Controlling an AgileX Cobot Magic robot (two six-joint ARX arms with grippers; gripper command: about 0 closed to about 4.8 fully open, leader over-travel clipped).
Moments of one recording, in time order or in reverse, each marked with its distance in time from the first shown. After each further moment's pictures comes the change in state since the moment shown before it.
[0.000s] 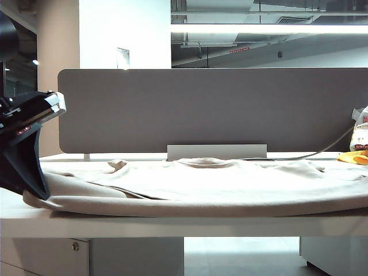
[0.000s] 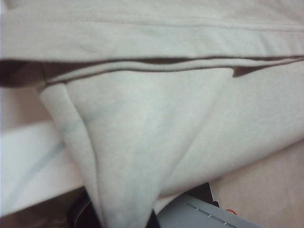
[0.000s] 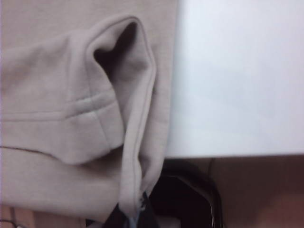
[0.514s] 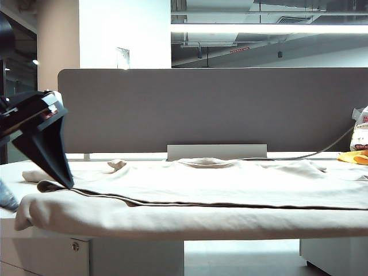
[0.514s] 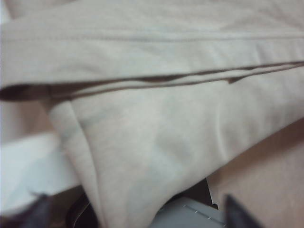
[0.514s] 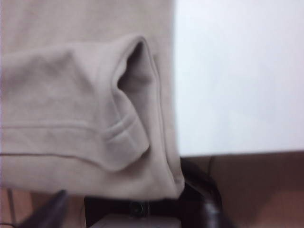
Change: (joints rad) left arm 0.000 -0.018 -0.019 0.020 0.002 -0.009; right arm -0.001 0.000 -0.005 0.014 0.005 0.014
